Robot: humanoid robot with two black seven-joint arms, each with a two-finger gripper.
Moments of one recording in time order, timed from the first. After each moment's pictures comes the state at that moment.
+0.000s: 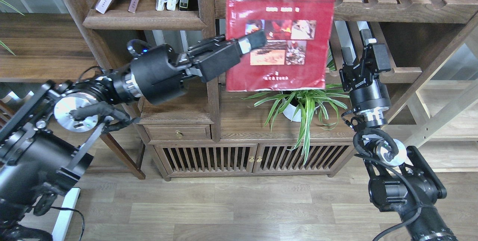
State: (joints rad) left arm -0.58 0.20 -1.11 -1.65 0.07 -0.45 0.49; right arm 0.28 -0.09 1.43 1.05 0.41 0.58 -0.09
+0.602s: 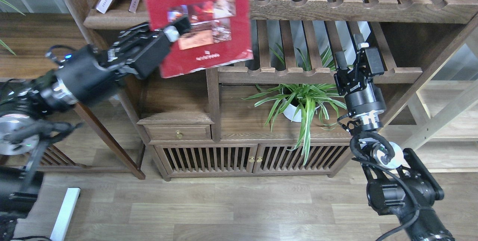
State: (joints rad) left arm -0.30 0.25 -1.50 -1.76 0.27 -0.49 0.49; right arm 0.27 -0.10 1.39 1.05 0.41 0.58 -0.09
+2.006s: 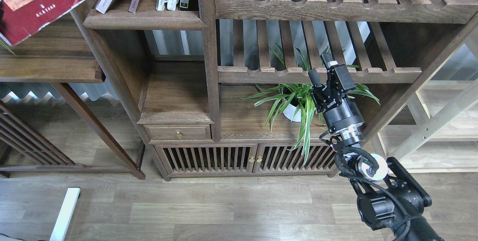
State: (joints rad) left arm -0.24 0.26 -2.01 -1.71 0.51 -0.49 0.49; right arm 0.23 -0.09 1.25 1.06 0.41 0.58 -0.10
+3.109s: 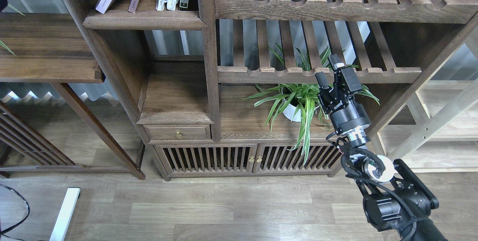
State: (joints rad) left arm -0.58 0.35 -1.78 -1.65 0.94 -0.49 0.49; right arm 0.22 -0.12 1.27 1.05 0.42 0.58 -0.10
